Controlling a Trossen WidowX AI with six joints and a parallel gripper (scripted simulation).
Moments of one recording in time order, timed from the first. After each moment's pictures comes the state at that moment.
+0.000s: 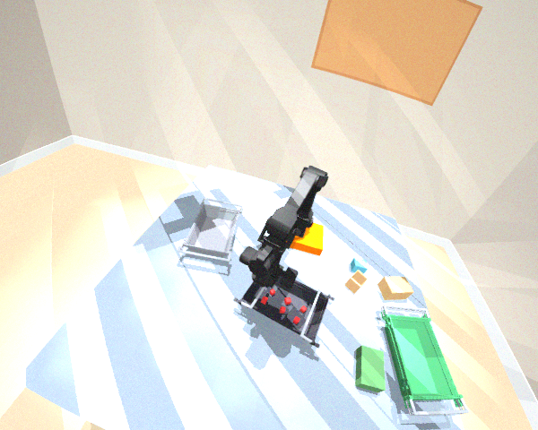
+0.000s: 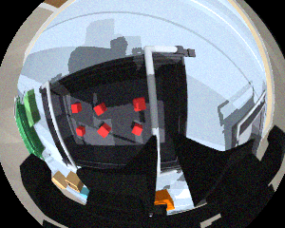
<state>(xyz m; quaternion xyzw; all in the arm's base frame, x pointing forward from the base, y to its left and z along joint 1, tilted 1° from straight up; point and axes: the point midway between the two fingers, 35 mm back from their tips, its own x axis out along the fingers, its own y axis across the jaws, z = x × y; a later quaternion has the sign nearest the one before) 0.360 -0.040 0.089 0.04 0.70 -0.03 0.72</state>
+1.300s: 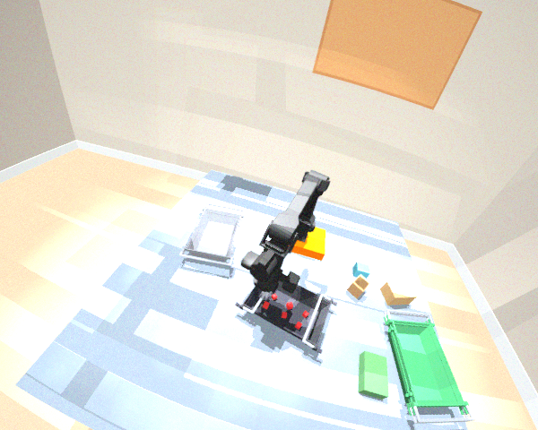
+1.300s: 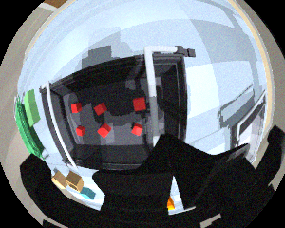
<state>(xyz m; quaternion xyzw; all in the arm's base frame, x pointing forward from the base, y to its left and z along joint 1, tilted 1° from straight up) 0.360 -0.040 0.089 0.04 0.70 -0.03 0.72</state>
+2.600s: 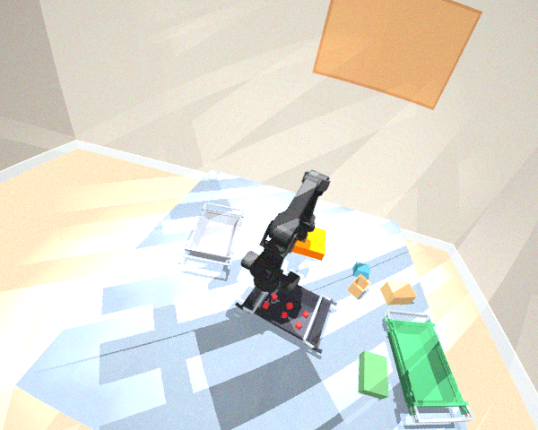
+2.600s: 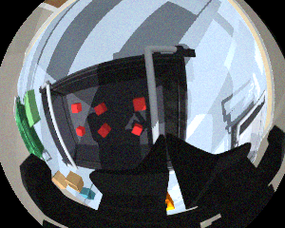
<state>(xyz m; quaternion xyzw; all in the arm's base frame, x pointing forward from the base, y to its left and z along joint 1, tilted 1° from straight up) 0.360 -0.040 0.089 0.04 0.70 -0.03 0.72</state>
